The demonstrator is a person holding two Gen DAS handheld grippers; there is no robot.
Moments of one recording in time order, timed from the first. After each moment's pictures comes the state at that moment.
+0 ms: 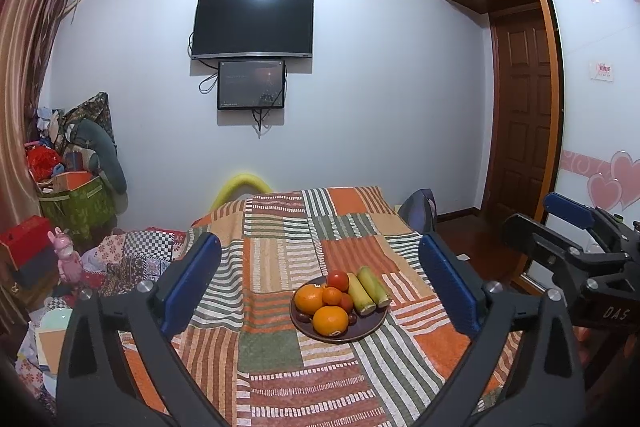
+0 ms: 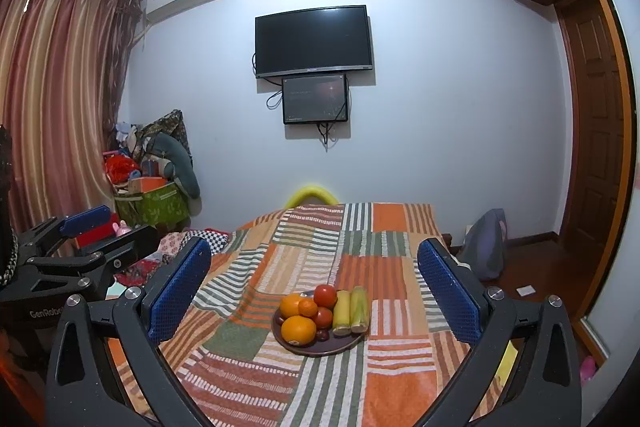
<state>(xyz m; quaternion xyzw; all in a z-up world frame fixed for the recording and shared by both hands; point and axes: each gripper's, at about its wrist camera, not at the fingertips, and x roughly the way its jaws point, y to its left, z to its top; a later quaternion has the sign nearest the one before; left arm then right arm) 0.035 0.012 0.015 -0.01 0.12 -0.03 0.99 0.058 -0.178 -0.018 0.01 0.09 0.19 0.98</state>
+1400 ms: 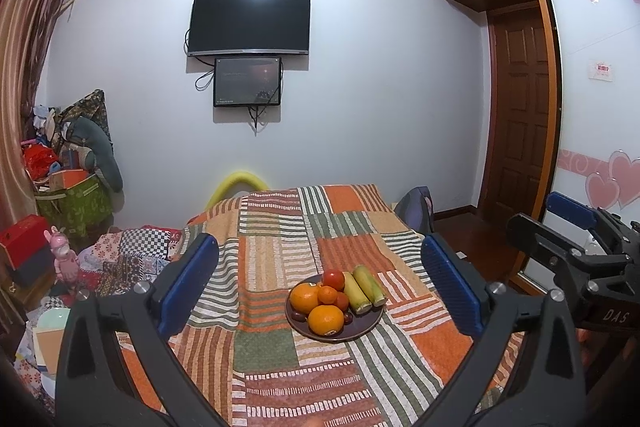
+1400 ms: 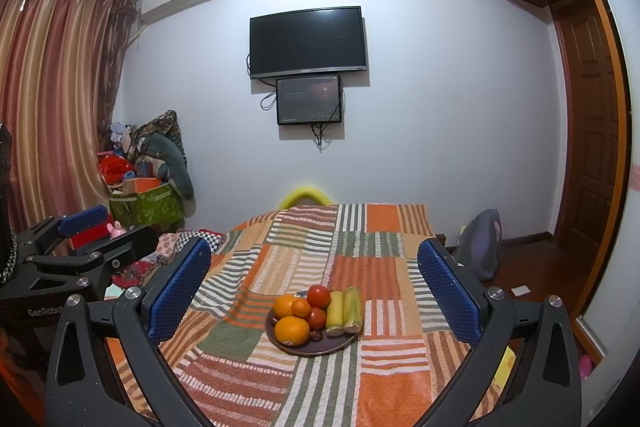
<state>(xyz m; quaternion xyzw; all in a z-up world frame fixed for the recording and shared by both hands) 0.041 0.012 0.016 -0.01 0.12 -0.04 0.99 0.057 -0.183 -0.014 0.01 0.09 0.18 0.98</state>
